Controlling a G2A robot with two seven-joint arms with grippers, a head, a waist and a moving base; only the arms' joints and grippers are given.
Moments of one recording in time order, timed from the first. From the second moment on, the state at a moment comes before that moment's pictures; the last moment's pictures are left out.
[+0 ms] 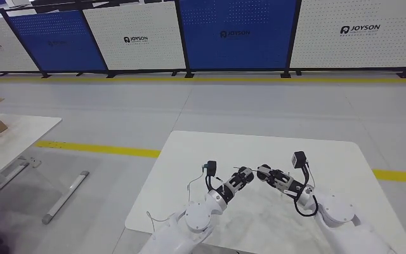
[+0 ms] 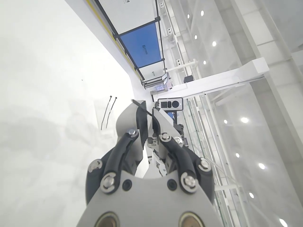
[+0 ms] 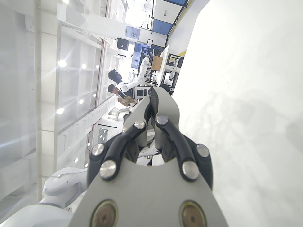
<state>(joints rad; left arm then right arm) 1.30 -1.30 -0.93 -1.51 -0.16 -0.11 -0.03 -1.05 -1.13 0.95 -1.25 0.44 -0.21 0.68</state>
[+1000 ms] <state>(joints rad) 1.31 -1.31 -0.95 -1.49 -0.16 -0.12 -0.02 -1.05 -1.13 0.95 -1.25 0.44 -0.21 0.68</state>
